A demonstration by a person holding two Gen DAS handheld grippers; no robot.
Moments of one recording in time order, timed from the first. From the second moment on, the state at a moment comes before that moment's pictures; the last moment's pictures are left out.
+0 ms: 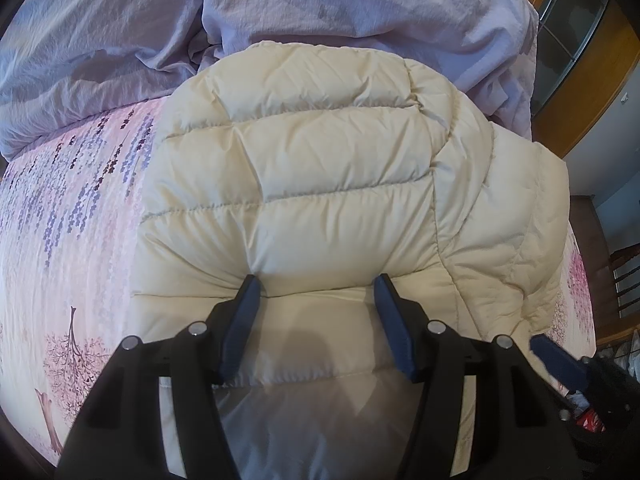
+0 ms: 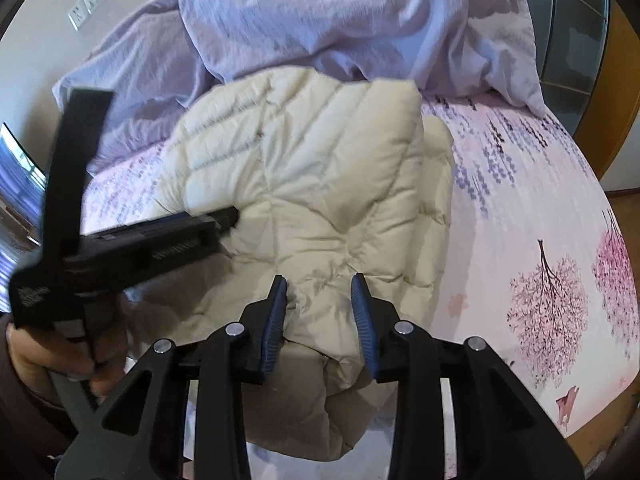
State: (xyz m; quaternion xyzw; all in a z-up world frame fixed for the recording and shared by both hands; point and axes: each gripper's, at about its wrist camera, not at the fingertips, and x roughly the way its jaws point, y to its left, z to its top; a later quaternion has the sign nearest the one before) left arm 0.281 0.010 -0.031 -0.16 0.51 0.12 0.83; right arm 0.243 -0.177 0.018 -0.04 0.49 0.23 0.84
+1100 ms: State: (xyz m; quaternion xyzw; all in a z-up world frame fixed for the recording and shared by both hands) left arm 0.305 0.033 -0.020 -0.05 0.48 0.15 0.86; right arm 0.252 -0.185 -0.019 -0.04 0.54 0.19 0.82
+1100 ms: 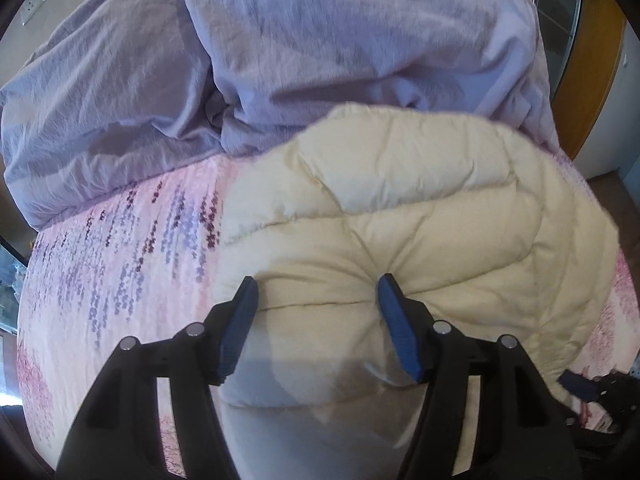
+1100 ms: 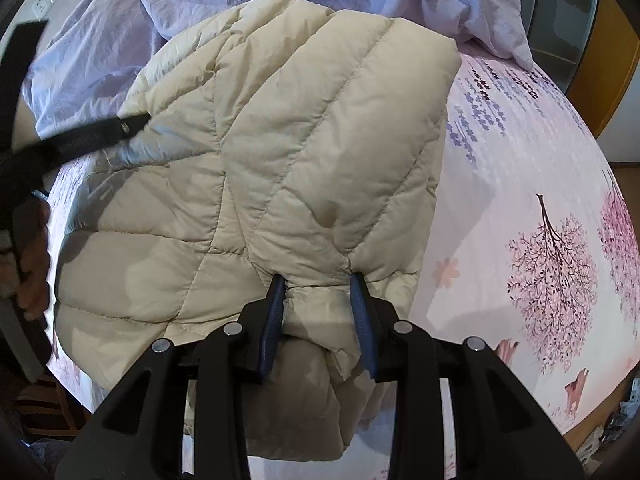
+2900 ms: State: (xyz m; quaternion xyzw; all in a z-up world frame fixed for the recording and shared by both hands) left arm 0.310 0.033 -0.055 -0.08 0.45 0.19 0.87; right arm 0.321 -0.155 -0.041 -0.03 0.43 0.16 0.89
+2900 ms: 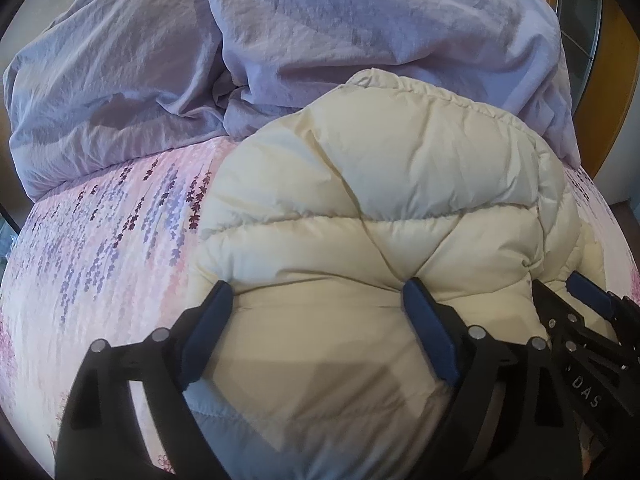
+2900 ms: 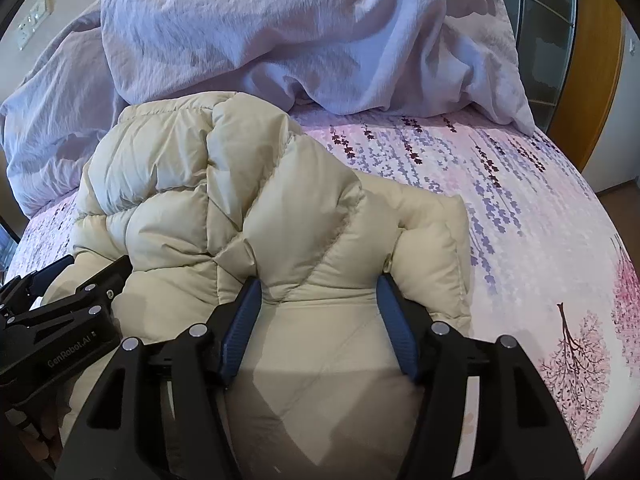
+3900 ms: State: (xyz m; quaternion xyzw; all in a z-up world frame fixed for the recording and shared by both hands) left arm 0.306 0.033 -0.070 -0.09 0.43 0.20 0.88; right arm 0.320 -0.154 -0.050 -0.04 0.39 0.16 0.91
